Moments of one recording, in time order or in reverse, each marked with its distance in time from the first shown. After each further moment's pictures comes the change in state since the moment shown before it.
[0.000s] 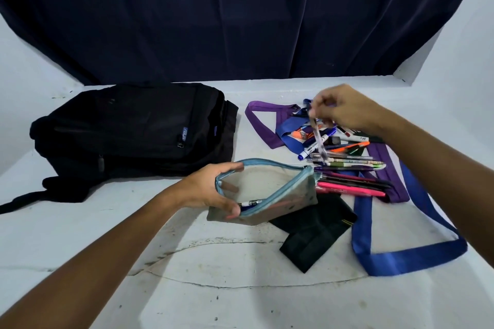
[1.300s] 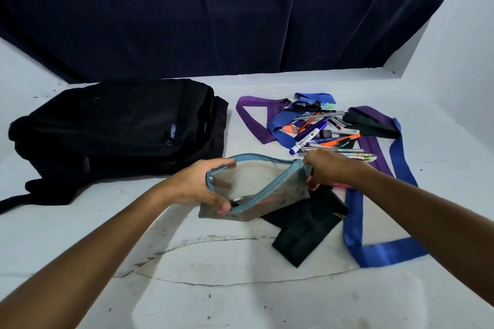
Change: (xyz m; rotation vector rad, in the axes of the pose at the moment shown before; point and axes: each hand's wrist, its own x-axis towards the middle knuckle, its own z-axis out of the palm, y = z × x) left_hand 0.006 0.000 -0.002 0.105 0.008 -0.039; right_hand -0.023 0.067 0.076 -0.646 -0.365 0.237
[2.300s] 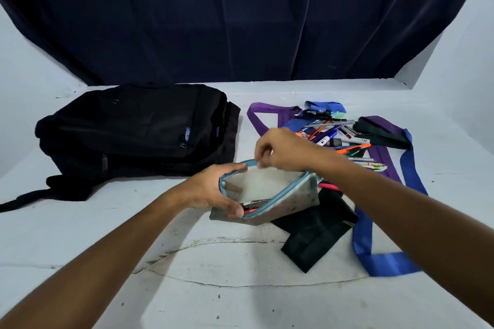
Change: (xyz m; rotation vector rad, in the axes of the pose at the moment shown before) left_hand -0.005 -0.001 0.005 -0.072 0.009 0.032; right_hand -0.012 -0.101 -0.051 0.324 0.159 -0.336
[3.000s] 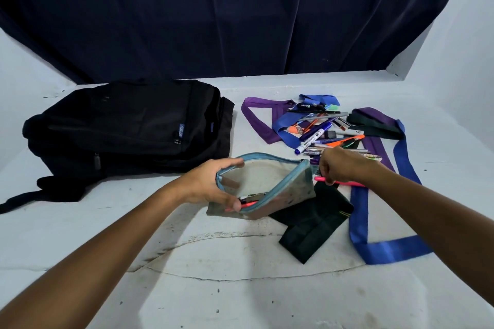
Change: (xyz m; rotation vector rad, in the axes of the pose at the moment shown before) left_hand 0.003 0.003 0.000 0.080 -0.012 -0.011; right_hand -0.037 0.129 0.009 -0.342 -0.136 0.421
